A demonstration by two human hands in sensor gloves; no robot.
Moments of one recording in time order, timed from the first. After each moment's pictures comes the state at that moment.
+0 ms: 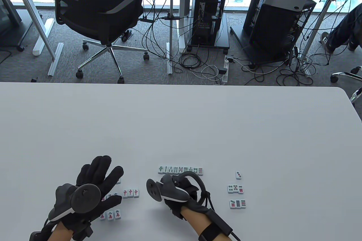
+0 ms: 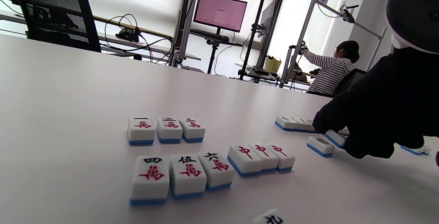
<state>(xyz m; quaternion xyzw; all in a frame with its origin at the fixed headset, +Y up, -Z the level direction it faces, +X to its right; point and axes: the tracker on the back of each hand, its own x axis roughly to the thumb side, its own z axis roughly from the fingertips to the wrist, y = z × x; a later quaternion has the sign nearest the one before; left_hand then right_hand) -0.266 -0.711 -0.223 0.00 -0.17 0.12 0.98 -0.028 -0.758 -0.282 -0.25 -0.04 -0.96 0.10</state>
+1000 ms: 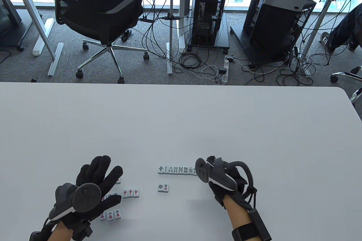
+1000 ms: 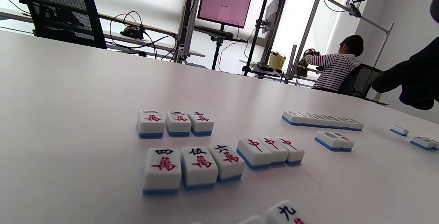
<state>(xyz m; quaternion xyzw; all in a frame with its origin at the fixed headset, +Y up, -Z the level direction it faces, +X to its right) -0.266 -0.711 -0.223 -0.01 -0.16 0.11 0.98 0.125 -0.710 -0.319 -0.09 -0.02 -0.99 0.12</state>
